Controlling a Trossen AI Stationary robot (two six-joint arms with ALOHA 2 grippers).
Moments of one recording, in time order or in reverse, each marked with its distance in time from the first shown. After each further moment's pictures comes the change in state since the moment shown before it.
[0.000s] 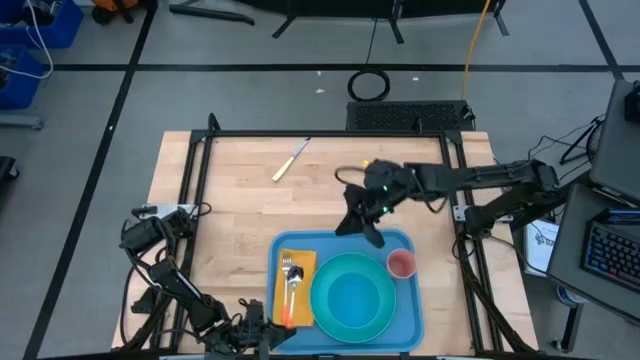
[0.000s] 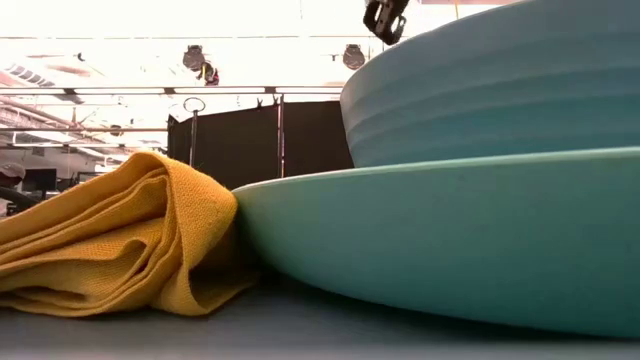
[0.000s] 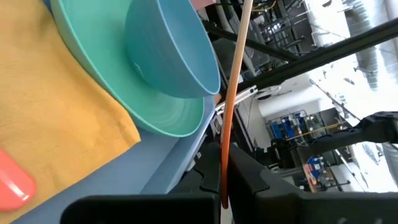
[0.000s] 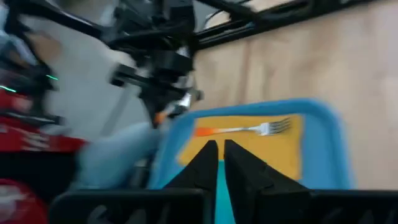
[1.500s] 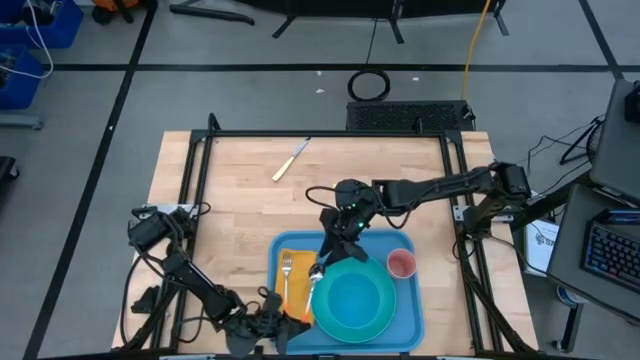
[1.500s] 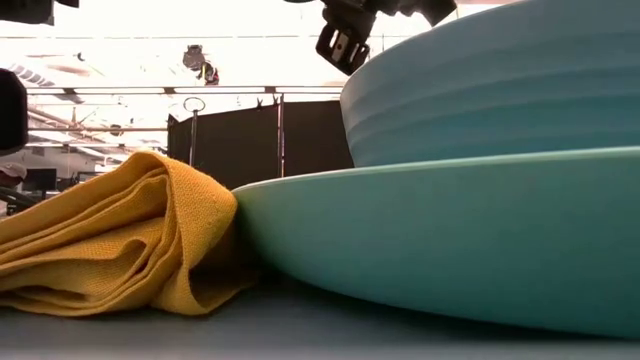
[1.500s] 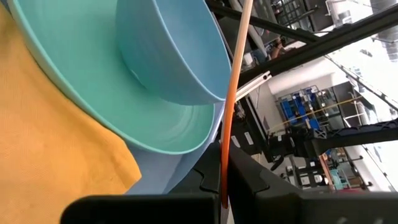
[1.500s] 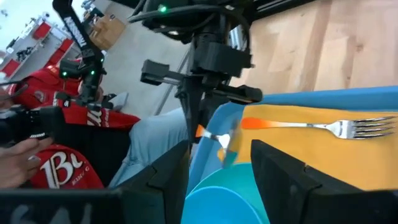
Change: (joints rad) left arm 0.122 0.000 0.000 0.000 0.212 0.082; right arm 0.049 0.246 0.001 0.259 -0.242 0.070
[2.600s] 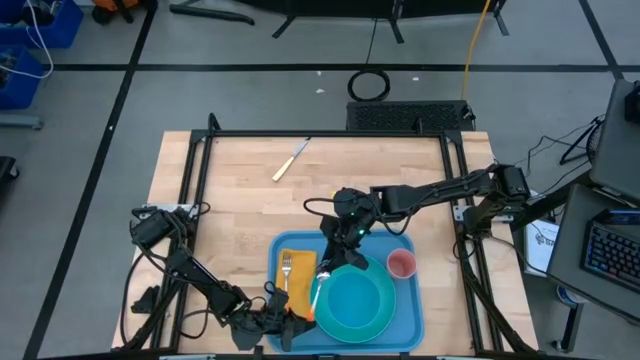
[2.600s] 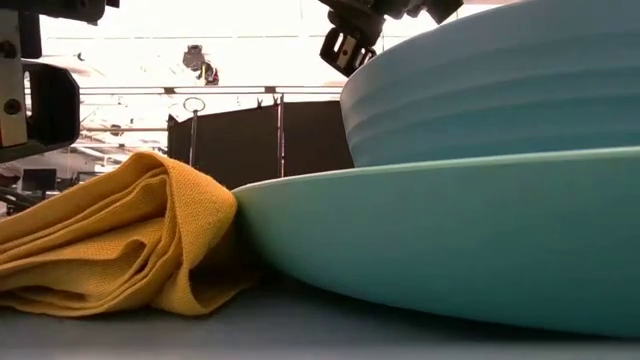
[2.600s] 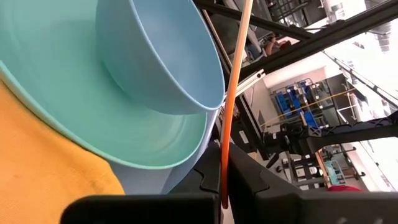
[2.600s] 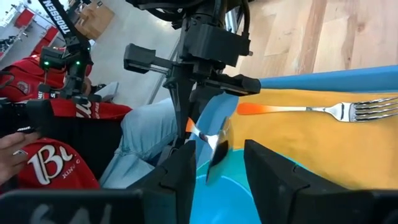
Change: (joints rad) left arm 0.045 -0.001 0.000 0.050 0.071 0.065; right arm 0.036 0.011 0.000 -0.052 0.050 -0.018
